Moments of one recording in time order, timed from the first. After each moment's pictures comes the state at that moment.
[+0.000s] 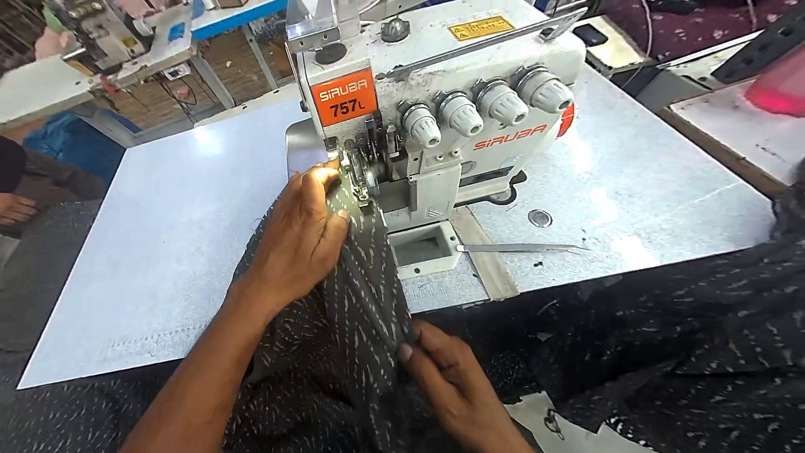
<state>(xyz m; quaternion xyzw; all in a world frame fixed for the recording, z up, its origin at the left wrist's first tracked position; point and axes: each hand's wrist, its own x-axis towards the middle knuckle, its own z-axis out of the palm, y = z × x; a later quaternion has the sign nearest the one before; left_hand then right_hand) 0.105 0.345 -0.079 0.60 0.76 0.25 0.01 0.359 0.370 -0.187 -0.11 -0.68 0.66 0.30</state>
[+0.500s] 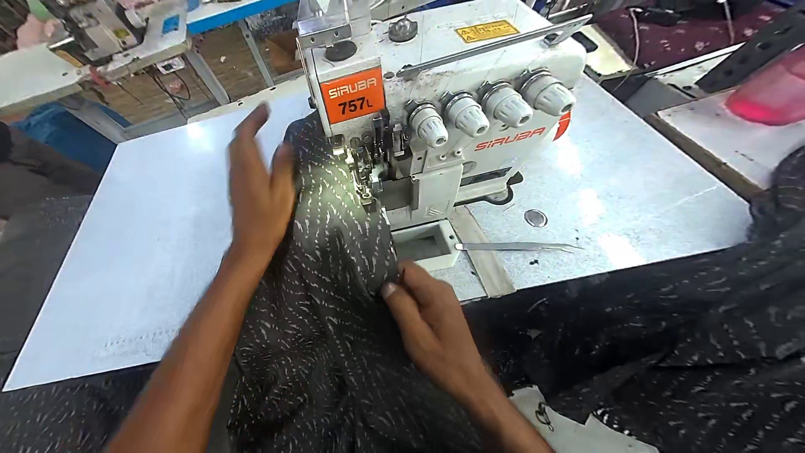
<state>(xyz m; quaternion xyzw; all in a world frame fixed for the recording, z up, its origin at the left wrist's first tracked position) 0.053 0.351 -0.079 0.52 0.76 0.39 -0.08 0.314 0.392 -0.155 -0.19 -0.74 0.55 0.35</state>
